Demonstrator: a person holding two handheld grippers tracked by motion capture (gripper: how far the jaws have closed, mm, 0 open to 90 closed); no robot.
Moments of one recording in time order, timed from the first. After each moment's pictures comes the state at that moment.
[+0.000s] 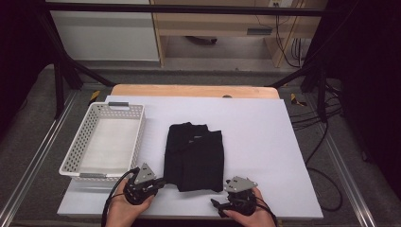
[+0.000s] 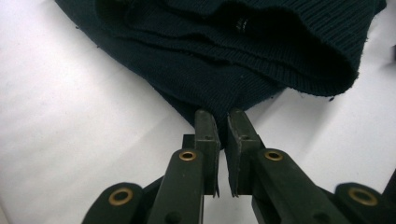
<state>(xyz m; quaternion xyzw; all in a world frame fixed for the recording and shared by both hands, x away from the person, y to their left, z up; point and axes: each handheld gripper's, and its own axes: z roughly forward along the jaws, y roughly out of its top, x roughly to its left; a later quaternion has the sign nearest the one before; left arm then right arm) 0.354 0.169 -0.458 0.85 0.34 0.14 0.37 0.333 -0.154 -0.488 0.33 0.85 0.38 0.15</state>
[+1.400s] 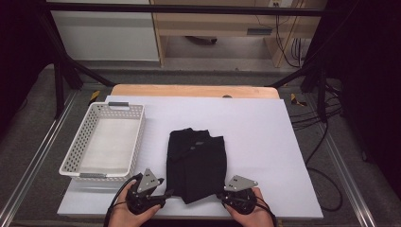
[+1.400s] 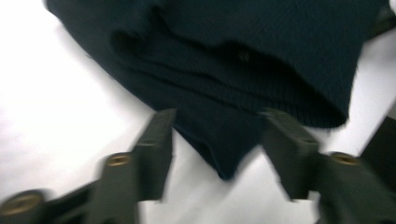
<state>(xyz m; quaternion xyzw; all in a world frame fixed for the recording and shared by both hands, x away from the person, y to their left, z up) 0.333 0.154 -0.445 0.84 0.34 0.16 0.38 0.332 -0.155 -0.479 0.33 0.85 0.38 0.15</state>
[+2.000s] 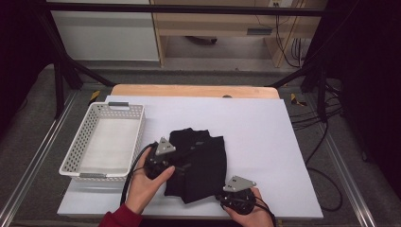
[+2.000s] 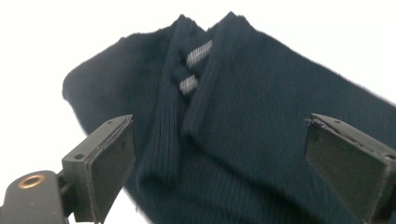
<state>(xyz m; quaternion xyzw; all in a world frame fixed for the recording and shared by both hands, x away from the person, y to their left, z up) 0.420 0.115 -0.417 0.83 0.36 0.14 0.41 0.332 -0.153 -0.483 0.33 0.85 0.37 0.15</state>
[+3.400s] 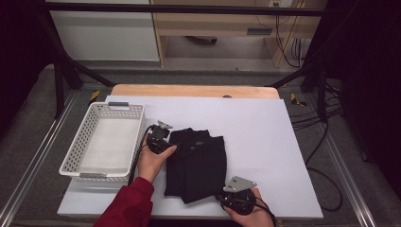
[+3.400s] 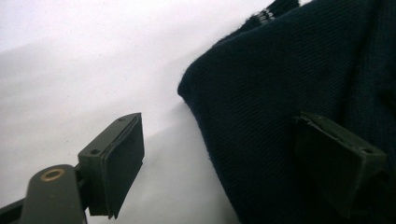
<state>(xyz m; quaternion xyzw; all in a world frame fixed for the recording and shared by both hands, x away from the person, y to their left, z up) 0.507 0.127 -0.465 0.81 0.48 0.18 0.30 0.332 -0.154 -0.485 0.33 0.85 0.38 0.15</state>
